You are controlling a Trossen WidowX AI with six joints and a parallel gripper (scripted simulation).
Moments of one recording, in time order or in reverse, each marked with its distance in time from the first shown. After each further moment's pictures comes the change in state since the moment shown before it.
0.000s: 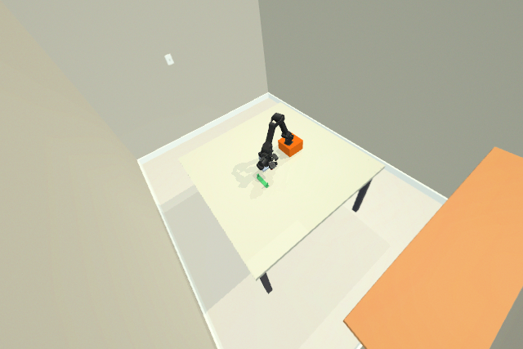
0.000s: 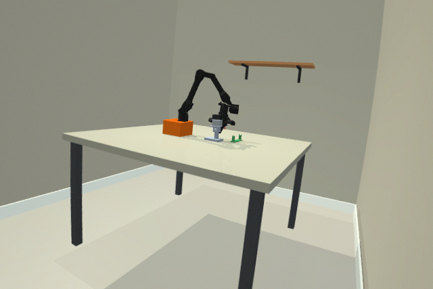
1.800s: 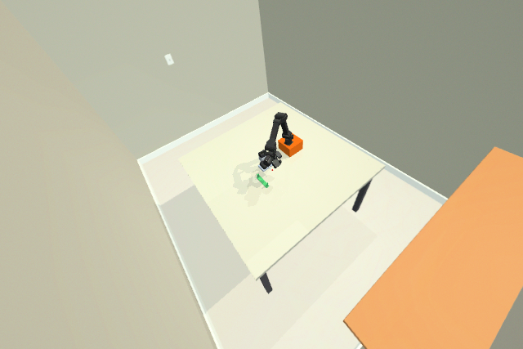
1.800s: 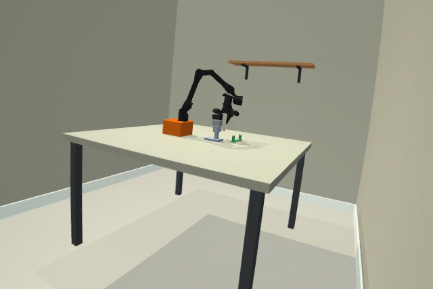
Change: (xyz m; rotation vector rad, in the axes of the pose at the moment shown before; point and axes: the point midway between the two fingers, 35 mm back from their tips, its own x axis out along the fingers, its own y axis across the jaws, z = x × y) arm -0.078 -0.001 0.035 -0.047 0.010 -0.003
